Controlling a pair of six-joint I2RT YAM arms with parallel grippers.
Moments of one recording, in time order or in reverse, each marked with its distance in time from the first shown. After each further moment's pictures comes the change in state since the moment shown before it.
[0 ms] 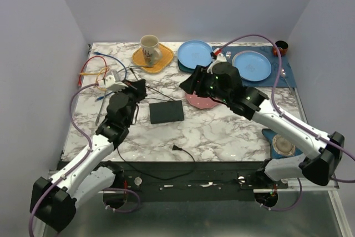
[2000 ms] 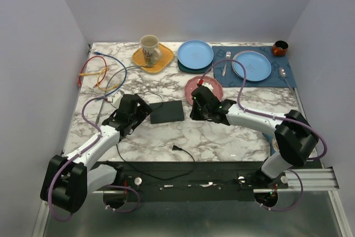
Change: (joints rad) left arm 0.164 0.221 -0.020 -0.525 0.220 -0.330; right arm 0.000 0.237 -0.301 0.073 0.066 -0.045
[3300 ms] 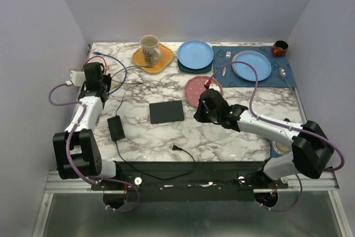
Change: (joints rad) left arm 0.476 0.291 0.375 0.093 -0.030 -0.175; right arm 0.000 -0.170 -0.103 0.014 0.001 0.007
